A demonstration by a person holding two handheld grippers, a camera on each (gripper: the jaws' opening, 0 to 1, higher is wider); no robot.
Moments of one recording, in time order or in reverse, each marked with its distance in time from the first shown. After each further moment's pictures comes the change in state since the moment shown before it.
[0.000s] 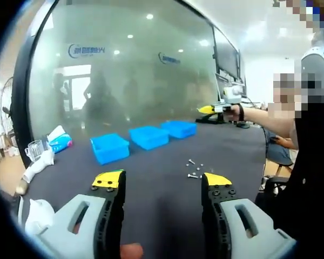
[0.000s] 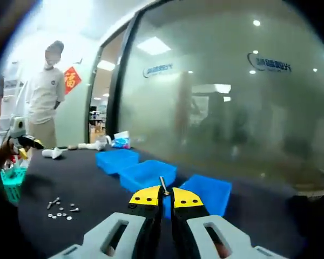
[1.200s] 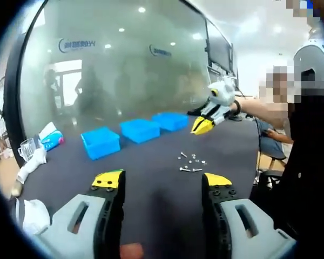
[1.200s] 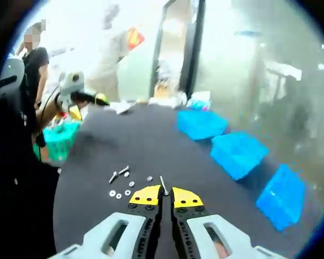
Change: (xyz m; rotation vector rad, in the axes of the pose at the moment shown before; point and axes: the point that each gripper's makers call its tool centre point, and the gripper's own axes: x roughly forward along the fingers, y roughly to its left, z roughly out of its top) left arm 0.004 -0.011 -0.009 0.011 0.044 -0.064; right arm -0.020 0.174 -0.043 -0.183 0.240 0.482
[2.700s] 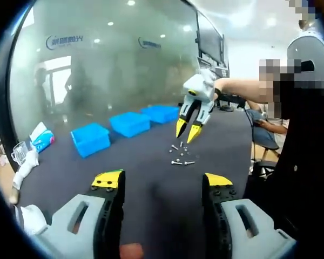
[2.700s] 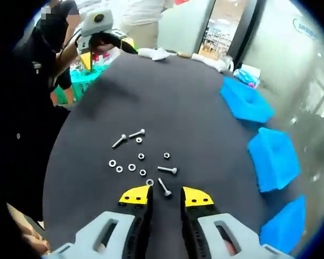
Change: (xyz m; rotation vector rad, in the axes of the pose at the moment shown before) left arm 0.008 -0.018 -0.011 0.039 0.081 -0.084; right arm 0.053 0.031 -0.047 -0.315 0.436 0.315
